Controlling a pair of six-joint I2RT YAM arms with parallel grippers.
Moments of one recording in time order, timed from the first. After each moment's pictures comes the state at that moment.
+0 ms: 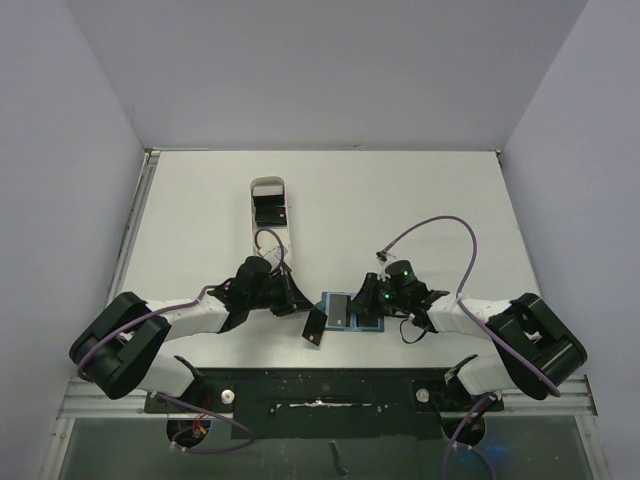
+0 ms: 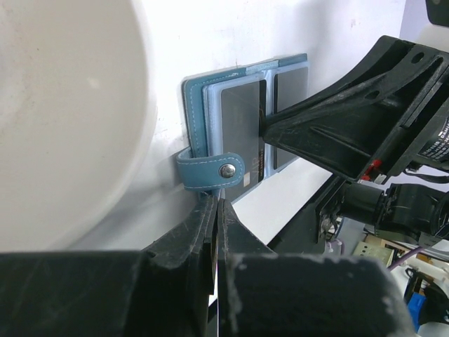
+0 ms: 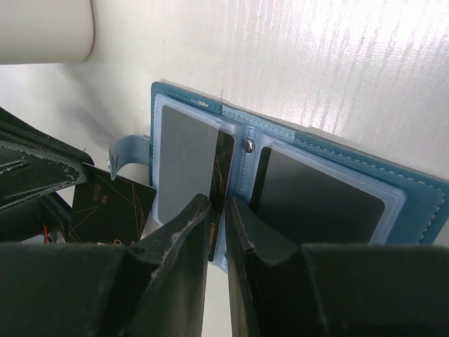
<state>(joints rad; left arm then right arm) -0.67 1.40 0.44 0.33 0.35 -0.96 0.60 1.37 0.39 0.23 -0.30 0.78</state>
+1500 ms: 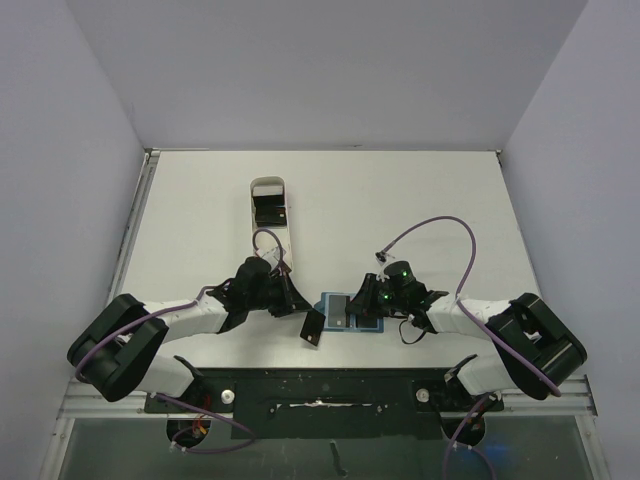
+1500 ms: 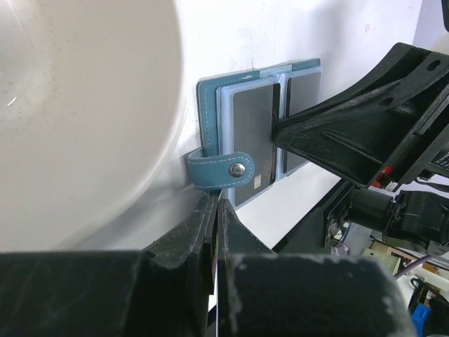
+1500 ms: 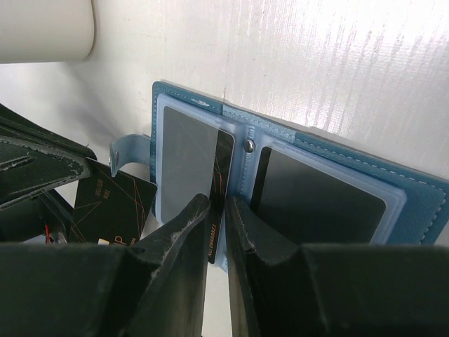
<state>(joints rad) -0.67 1.39 0.44 0.29 0.32 -0.96 0.61 1.37 0.39 0.23 -0.29 0.79</state>
